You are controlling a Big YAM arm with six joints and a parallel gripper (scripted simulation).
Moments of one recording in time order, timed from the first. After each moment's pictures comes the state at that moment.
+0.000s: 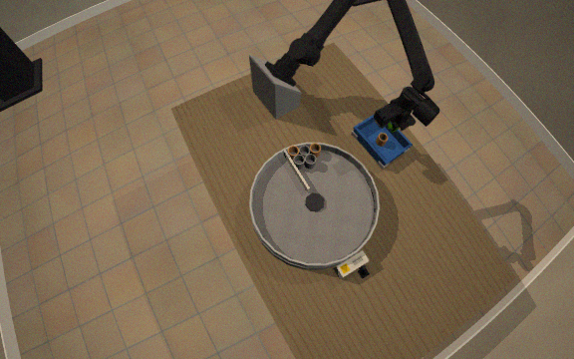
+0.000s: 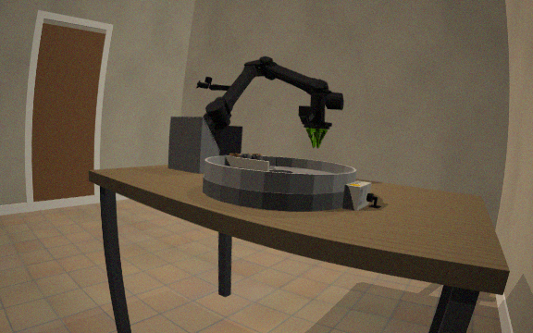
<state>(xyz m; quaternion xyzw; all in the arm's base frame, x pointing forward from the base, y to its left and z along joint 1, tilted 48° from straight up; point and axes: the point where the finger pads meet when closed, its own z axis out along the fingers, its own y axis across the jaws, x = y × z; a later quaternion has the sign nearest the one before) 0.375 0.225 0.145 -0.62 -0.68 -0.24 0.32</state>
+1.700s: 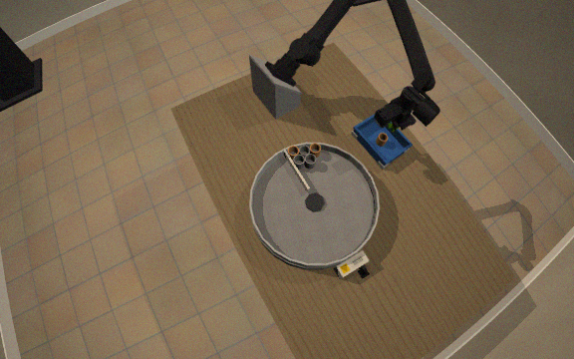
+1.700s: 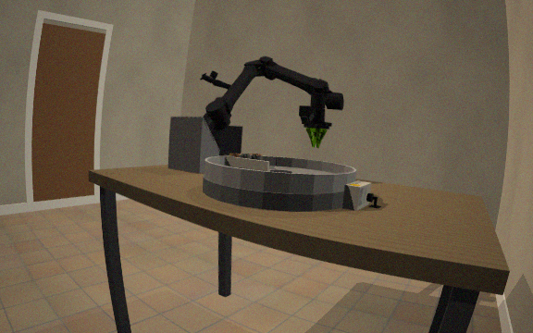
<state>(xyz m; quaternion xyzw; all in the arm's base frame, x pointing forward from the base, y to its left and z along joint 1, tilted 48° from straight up) 0.372 0.225 0.147 -0.61 -0.68 -0.24 0.32</state>
